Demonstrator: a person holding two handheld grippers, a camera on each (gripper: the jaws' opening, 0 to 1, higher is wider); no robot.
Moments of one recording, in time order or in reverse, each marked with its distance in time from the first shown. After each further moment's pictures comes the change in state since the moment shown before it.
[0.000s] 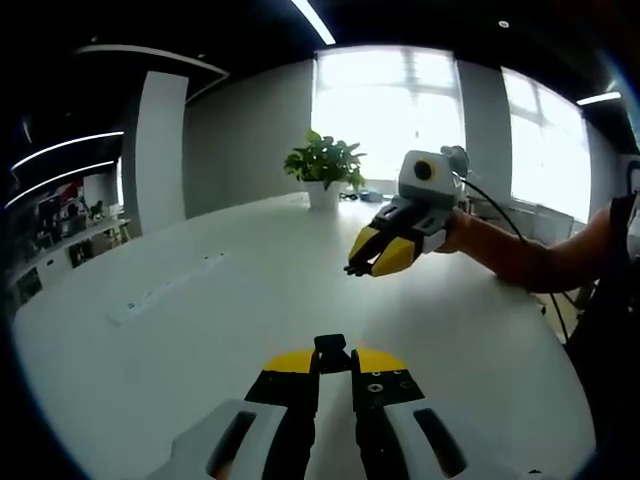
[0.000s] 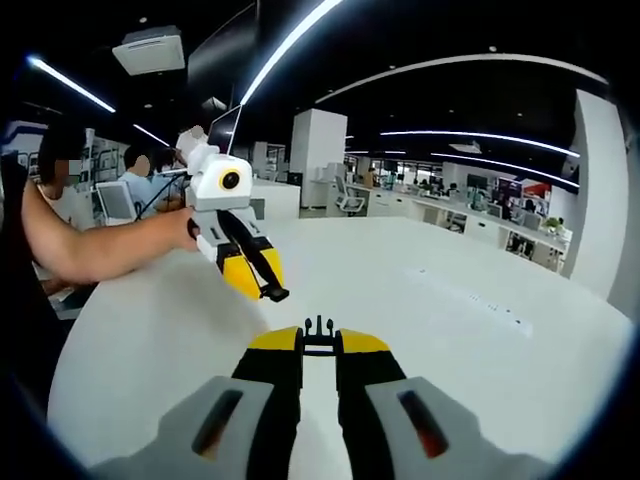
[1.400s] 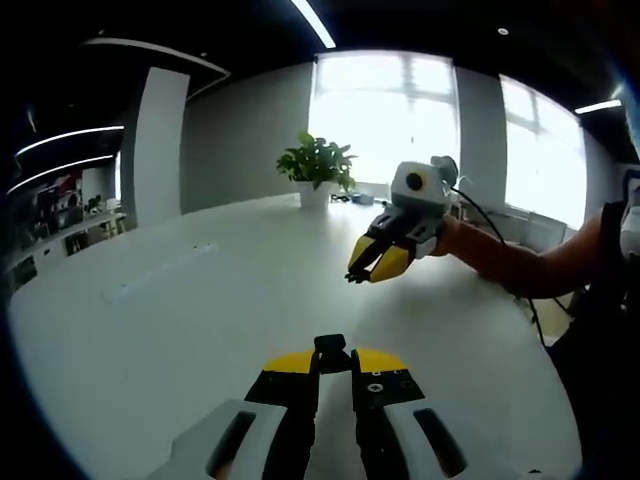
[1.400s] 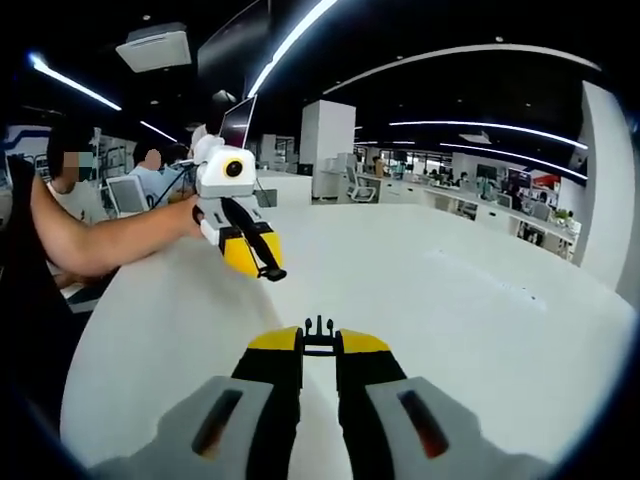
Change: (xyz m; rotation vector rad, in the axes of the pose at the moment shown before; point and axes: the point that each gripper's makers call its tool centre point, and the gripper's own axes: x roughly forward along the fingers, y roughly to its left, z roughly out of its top) left arm -0.020 -0.033 -0.022 -0.035 -0.022 -0.023; right arm -0.012 0.036 -0.023 0.019 0.037 0.050
